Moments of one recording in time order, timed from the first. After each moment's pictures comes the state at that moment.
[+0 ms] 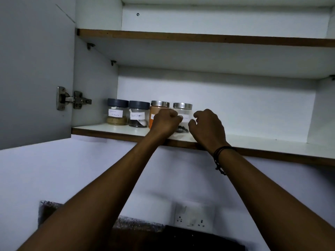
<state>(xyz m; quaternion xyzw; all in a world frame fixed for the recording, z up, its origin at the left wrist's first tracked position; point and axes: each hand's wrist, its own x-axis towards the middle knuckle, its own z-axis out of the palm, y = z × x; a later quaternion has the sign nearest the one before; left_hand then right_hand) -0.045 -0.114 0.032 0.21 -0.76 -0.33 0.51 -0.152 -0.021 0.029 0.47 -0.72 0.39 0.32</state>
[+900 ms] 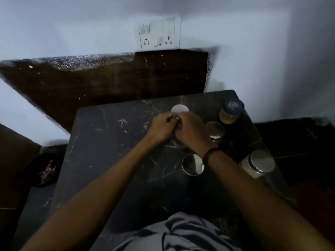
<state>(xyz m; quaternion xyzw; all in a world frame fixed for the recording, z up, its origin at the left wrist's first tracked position) 0.045 0.114 -0.426 0.22 -0.86 -0.45 0.08 -0.027 0.224 -0.423 0.40 -0.87 0.27 -0.08</state>
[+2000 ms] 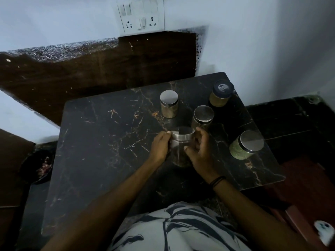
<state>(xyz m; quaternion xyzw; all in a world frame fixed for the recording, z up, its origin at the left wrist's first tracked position) 0.078 0.188 -0.514 0.38 -0.62 -0.69 0.08 0.020 0.330 -0.535 0.18 -0.70 0.65 -0.23</state>
